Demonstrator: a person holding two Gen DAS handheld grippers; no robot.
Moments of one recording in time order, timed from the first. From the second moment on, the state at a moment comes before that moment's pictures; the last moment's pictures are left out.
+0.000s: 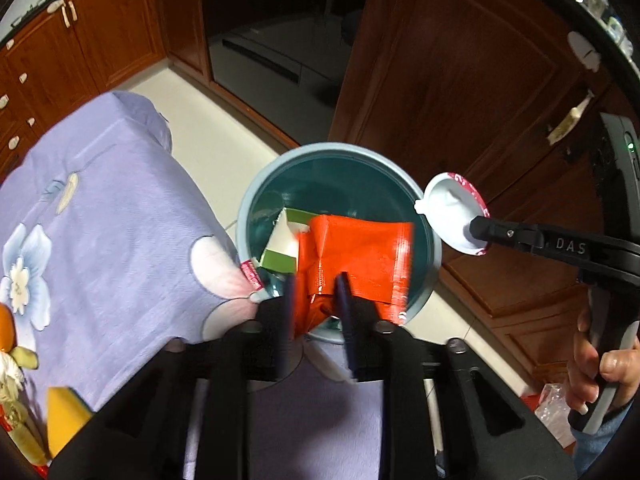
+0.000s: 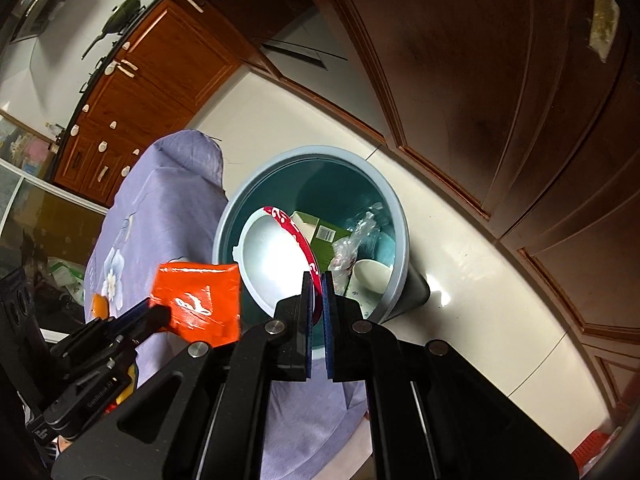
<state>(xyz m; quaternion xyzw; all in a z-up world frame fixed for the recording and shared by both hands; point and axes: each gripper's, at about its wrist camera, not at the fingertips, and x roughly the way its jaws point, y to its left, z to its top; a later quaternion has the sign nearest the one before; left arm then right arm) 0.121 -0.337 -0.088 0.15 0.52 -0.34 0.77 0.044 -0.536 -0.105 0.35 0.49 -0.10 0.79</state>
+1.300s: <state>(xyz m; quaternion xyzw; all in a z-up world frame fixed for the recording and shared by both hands) 0.106 -0.161 -0.035 0.08 0.47 -0.20 0.86 0.076 -0.425 -0.079 0.28 0.52 -0.07 0.81</state>
